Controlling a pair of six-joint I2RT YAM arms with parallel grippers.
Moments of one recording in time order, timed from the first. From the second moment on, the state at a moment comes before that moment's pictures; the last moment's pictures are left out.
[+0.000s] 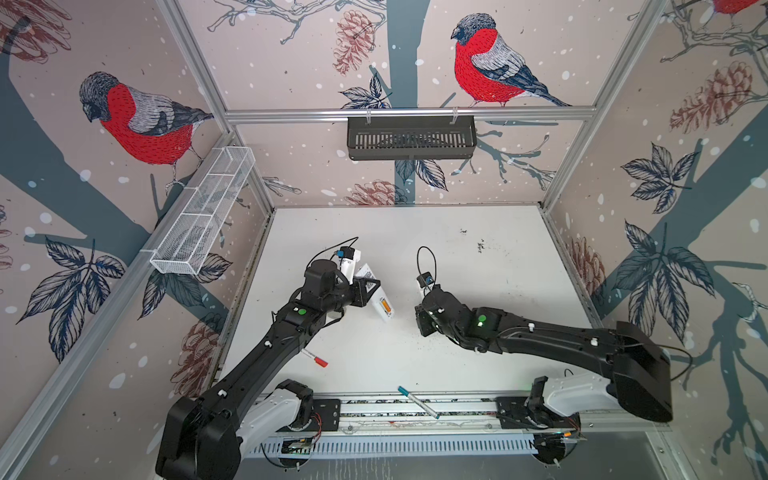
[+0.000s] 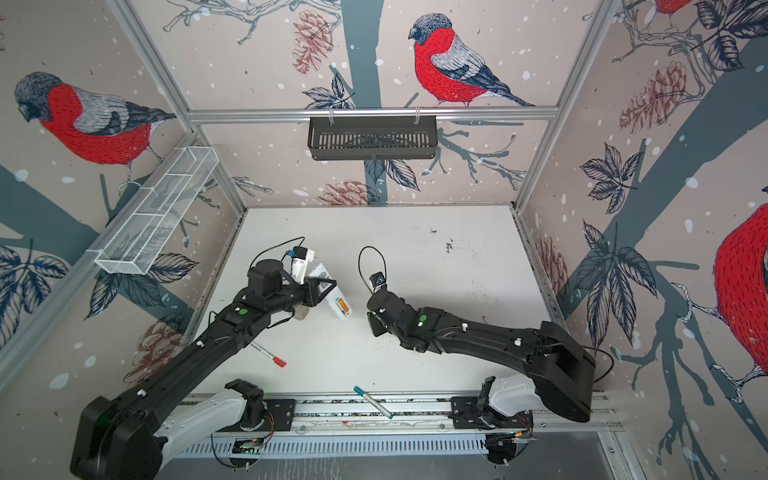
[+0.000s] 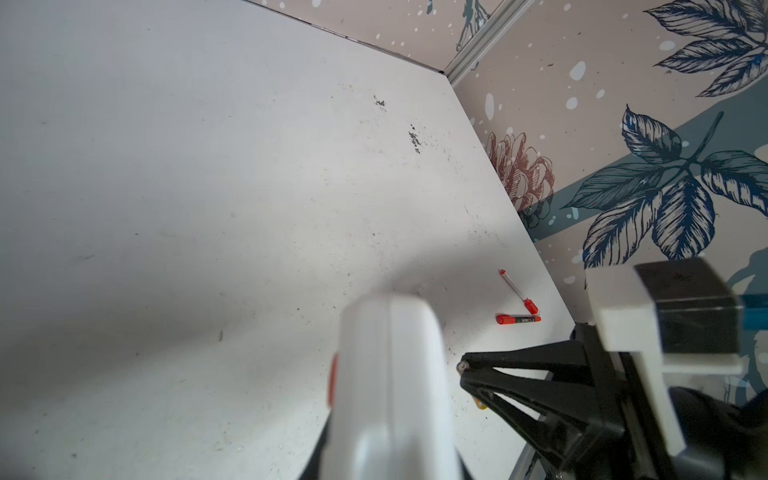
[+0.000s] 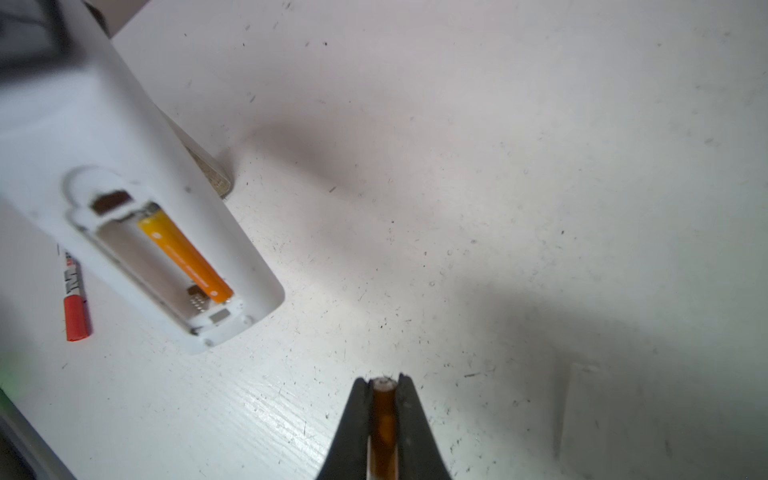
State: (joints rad) left arm -0.40 1.04 0.65 -0.10 0.49 -0.46; right arm 1.07 1.32 0.81 -0.23 0.28 0.44
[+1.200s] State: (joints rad) left arm -0.45 1.30 0.49 0.85 1.09 -1.09; right arm 1.10 0.97 0.56 0.24 -0.05 0.18
